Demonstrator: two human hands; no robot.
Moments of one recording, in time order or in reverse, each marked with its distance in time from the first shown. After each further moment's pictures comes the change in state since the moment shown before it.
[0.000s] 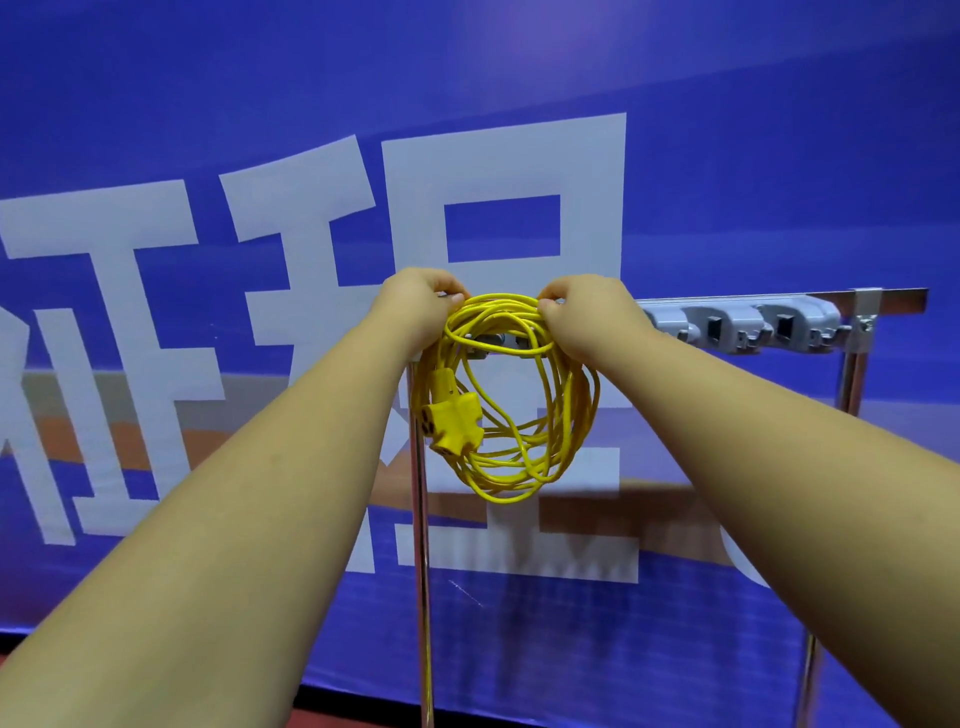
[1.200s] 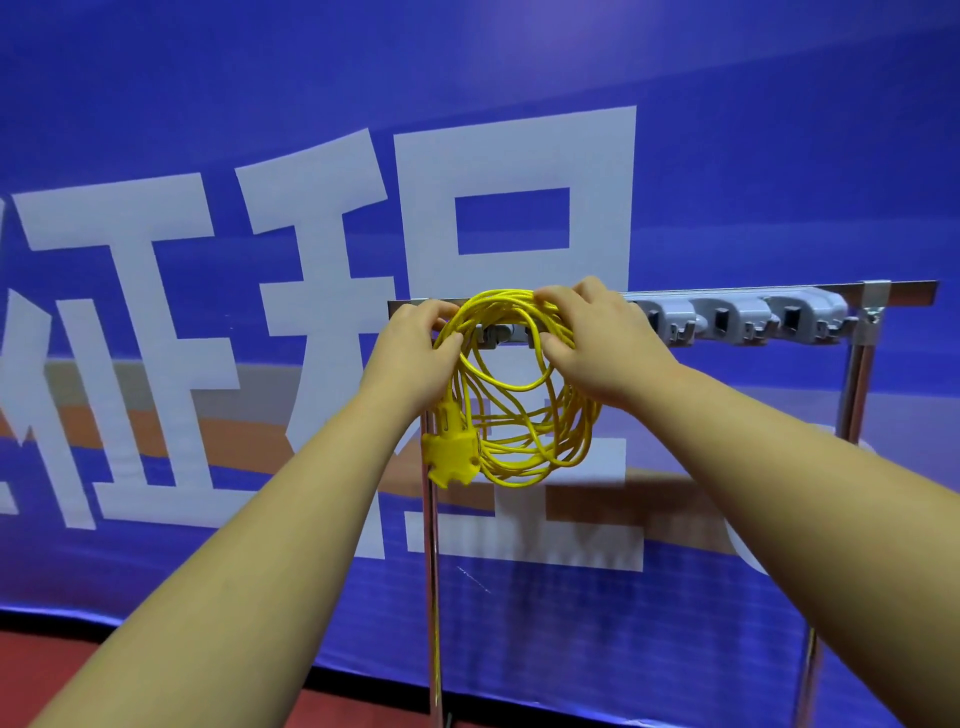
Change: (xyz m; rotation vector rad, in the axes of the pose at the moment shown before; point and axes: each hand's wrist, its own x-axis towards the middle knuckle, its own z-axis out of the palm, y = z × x) left_hand -0.064 -0.035 0.022 -0.074 0.180 0.113; right_hand -0.037 0.020 0.017 -0.106 0.078 -0.265
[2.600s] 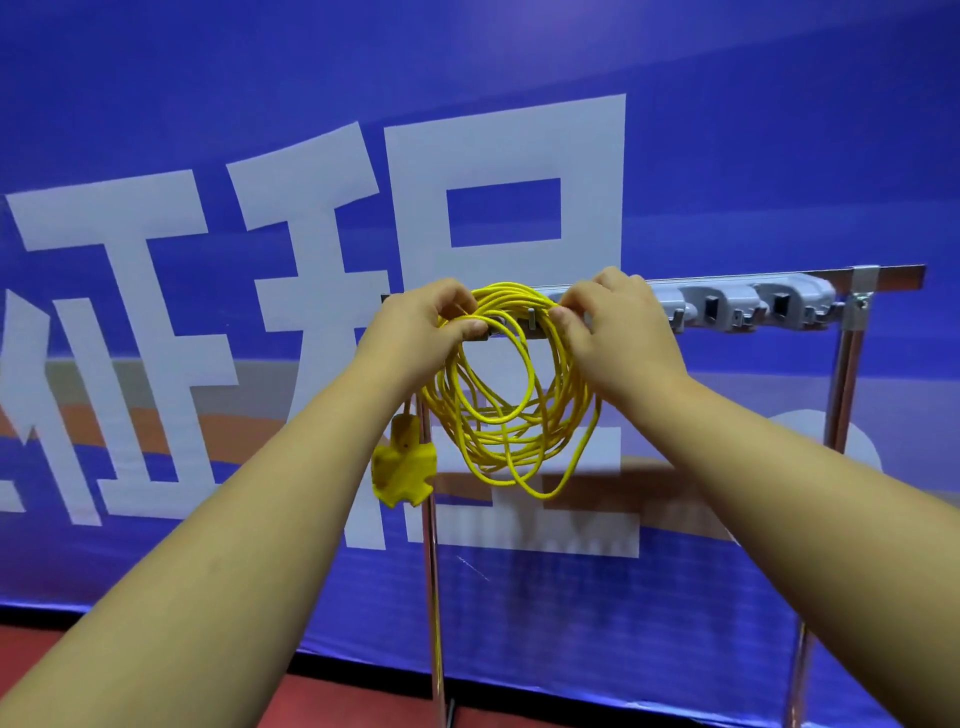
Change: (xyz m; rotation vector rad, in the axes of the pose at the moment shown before) left_hand 0.000 0.030 -0.017 0.038 -0.128 0.076; right_hand -0.020 0.007 -0.001 0.080 0.286 0.066
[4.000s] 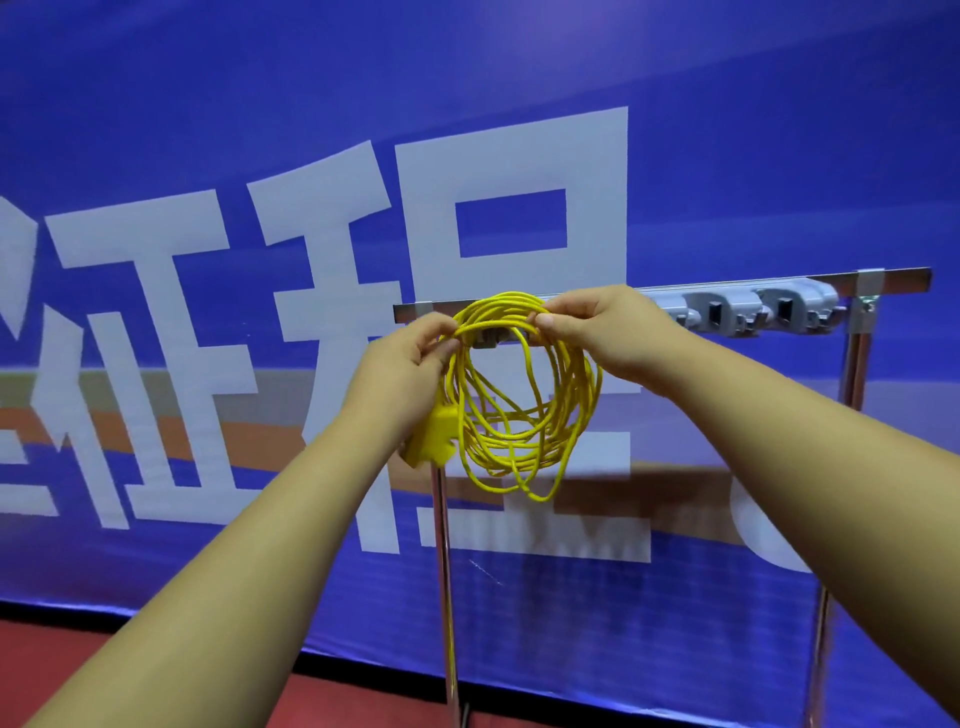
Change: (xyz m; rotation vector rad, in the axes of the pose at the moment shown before) left_hand -0.046 -0.001 -0.009 -0.093 0.070 -0.081; right_hand 0.013 -0.010 -0.036 0.606 -0.450 0.161
